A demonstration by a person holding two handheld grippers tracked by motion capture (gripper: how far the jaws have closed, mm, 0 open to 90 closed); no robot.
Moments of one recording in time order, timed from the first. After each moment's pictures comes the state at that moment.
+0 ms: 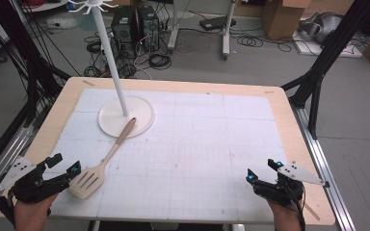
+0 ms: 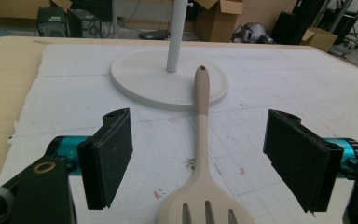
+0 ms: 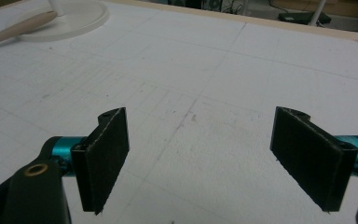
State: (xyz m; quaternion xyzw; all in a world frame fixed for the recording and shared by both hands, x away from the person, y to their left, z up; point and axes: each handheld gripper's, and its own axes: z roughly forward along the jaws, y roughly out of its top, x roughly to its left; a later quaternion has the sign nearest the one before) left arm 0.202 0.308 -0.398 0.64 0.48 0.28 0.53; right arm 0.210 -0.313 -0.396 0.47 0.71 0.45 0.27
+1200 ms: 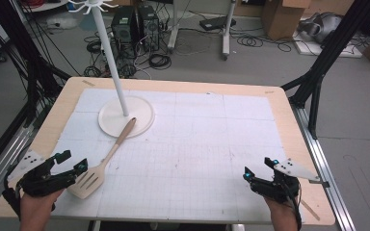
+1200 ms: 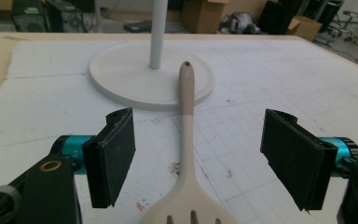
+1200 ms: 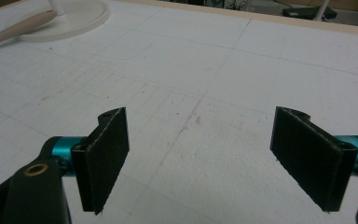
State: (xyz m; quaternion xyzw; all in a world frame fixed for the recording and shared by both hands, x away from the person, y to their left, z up) left arm 0.218 0.298 -0.394 0.66 0.47 0.25 0.53; right arm 0.219 -0.308 -0.399 0.47 0.71 0.45 0.27
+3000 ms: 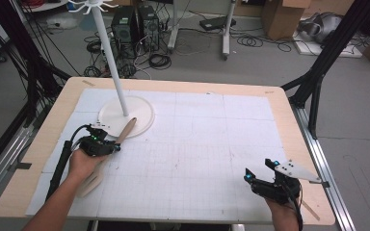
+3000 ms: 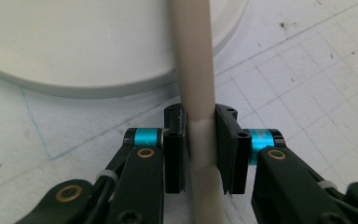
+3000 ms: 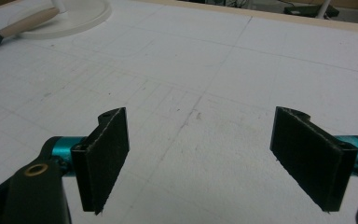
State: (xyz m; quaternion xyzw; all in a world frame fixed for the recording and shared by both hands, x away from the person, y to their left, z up) left arm 0.356 0.229 -0.431 0.81 0.47 0.13 0.32; right arm 0.216 -0.310 -0.399 0.47 0.71 0.45 0.26
